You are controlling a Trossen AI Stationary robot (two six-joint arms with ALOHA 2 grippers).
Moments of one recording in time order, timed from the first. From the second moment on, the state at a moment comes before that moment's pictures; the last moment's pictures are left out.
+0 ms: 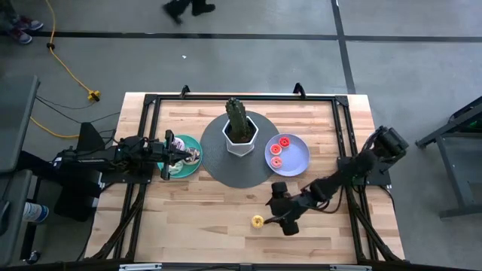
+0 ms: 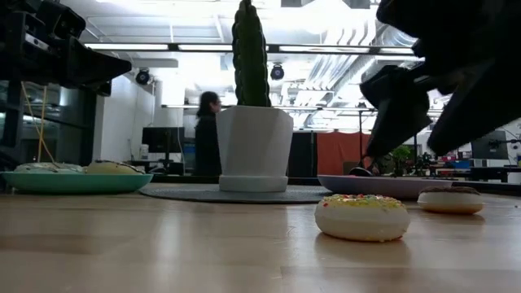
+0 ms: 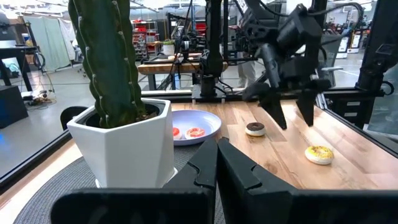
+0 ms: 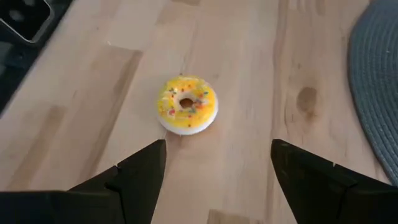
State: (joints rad) left arm 0.05 0.01 0.01 0.02 0.03 0.05; right arm 0.55 1.66 0.81 0.03 0.21 0.27
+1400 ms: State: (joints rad) left arm 0.05 0.01 0.01 0.02 0.03 0.05; right arm 0.58 1.86 0.91 0.13 0.23 0.29
